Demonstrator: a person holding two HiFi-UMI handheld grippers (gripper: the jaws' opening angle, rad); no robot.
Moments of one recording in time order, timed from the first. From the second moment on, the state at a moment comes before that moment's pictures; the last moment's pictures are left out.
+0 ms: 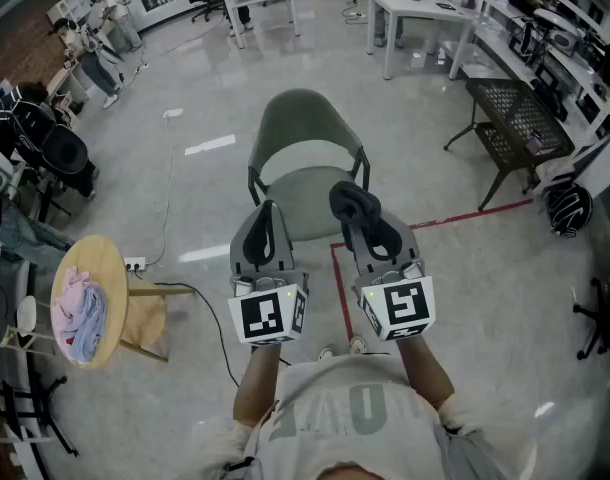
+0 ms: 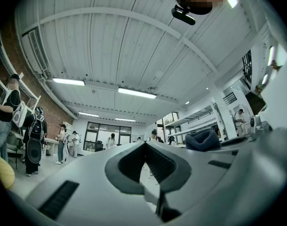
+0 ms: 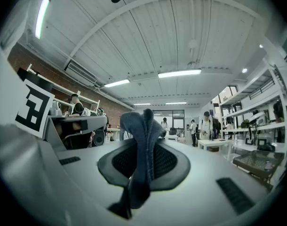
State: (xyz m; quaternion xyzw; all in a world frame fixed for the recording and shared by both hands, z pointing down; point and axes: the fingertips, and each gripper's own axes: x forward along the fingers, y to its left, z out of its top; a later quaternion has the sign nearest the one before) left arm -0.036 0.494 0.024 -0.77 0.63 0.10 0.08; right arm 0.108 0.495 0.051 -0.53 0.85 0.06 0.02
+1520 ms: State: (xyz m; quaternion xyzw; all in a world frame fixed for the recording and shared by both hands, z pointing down) left arm 0.026 0.470 0.051 -0.75 0.65 0.07 0.07; right arm 0.185 0.458 0.082 -0.52 0.86 0.02 0.03
